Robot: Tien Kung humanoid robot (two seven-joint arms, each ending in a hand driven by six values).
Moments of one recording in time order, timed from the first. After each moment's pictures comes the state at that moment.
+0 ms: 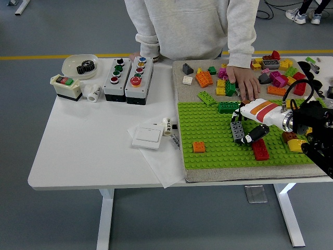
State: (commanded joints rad) left arm -0.19 0.12 -0.67 -0.25 1.09 0.09 0.33; right arm 0.93 -0.34 0.40 0.62 -1.96 -0.11 0.41
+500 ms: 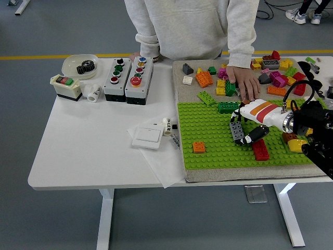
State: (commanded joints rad) left arm -0.18 0.12 -0.68 -0.25 1.11 0.09 0.34; right arm 0.92 -0.35 0.41 0.63 -1.95 -0.11 0.42
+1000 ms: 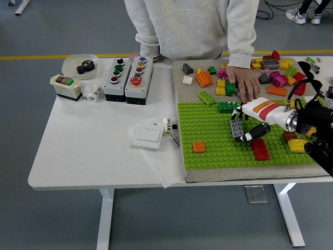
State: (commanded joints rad) left arm -0.17 0.11 -0.69 -0.25 1.12 0.09 0.34; right arm 0.90 -0.38 0.46 0.67 -1.91 -0.09 0.43
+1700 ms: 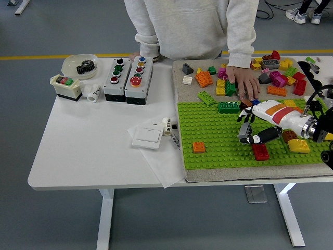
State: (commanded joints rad) left arm -0.17 0.11 -0.69 -0.24 1.11 0.09 0.33; right arm 0.77 -0.51 0.56 0.86 -1.84 -0.11 0.49
